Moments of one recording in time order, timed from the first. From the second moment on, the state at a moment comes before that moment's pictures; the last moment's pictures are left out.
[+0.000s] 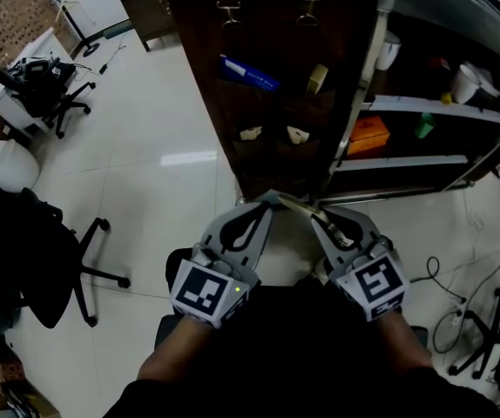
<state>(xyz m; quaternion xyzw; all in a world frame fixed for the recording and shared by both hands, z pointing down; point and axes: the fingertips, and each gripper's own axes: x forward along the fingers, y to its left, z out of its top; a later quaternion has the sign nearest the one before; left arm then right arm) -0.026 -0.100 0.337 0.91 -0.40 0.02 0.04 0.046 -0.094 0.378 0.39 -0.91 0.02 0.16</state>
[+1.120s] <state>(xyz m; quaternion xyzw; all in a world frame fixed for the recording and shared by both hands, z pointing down) -0.027 -0.103 0.346 0.91 -0.40 0.03 0.04 0.048 -0.107 0.375 0.40 -0.90 0.02 0.16</state>
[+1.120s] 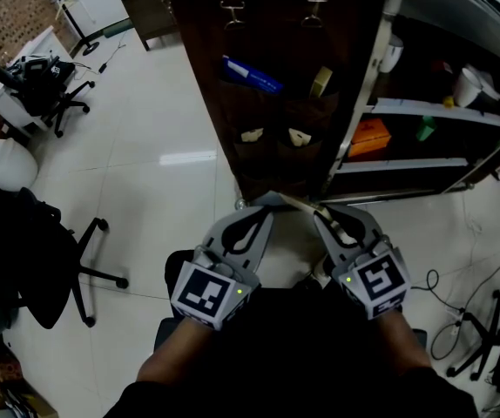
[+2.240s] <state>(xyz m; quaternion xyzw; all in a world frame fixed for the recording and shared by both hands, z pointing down) -0.034 -0.103 0.346 0.91 -0.40 0.03 0.04 0.042 -0.247 0.467 0.42 -0.87 0.02 0.26</state>
